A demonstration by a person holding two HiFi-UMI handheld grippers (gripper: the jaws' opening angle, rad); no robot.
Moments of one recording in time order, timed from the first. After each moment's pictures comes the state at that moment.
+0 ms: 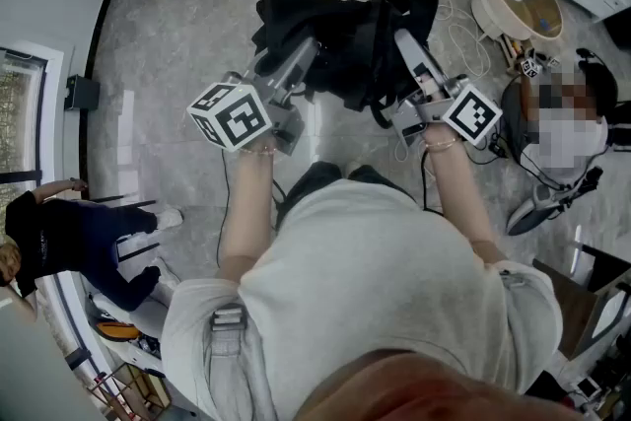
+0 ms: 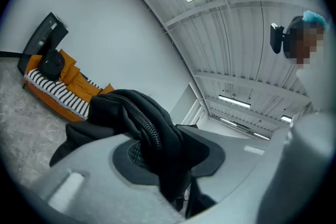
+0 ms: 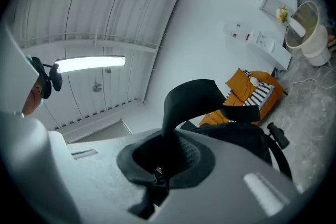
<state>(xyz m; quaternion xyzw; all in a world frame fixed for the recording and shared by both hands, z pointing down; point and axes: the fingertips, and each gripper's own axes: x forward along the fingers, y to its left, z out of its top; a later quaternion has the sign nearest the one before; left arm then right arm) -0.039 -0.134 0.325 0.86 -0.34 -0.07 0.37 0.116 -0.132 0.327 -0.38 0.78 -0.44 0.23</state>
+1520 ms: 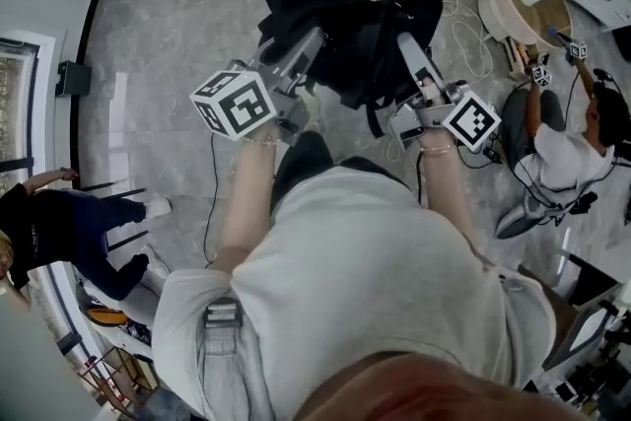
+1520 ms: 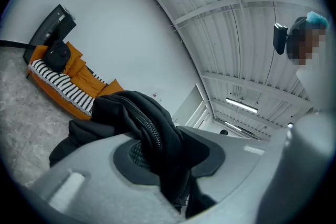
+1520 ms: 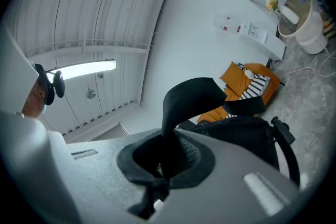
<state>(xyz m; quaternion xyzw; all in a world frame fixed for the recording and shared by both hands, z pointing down) -0.031 -0.148 0.334 0.84 -0.35 -0.09 0.40 0.119 -0.135 0.333 -0.38 0.77 -0.46 0.23</state>
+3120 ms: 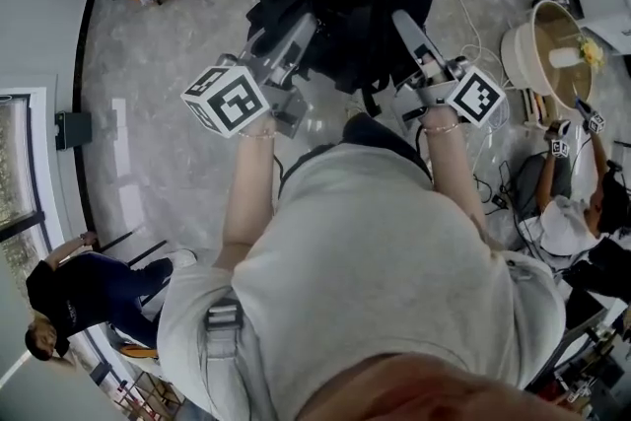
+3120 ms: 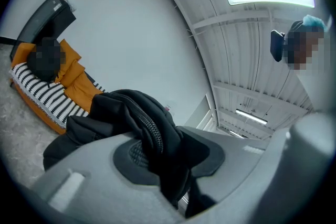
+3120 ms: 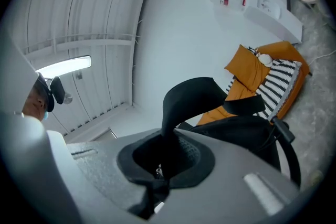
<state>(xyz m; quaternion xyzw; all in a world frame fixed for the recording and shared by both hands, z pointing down) -0.027 -0.145 0.310 0.87 -0.31 -0.10 0.38 0.119 -0.128 0.313 -0.38 0.76 -0.44 0.27</state>
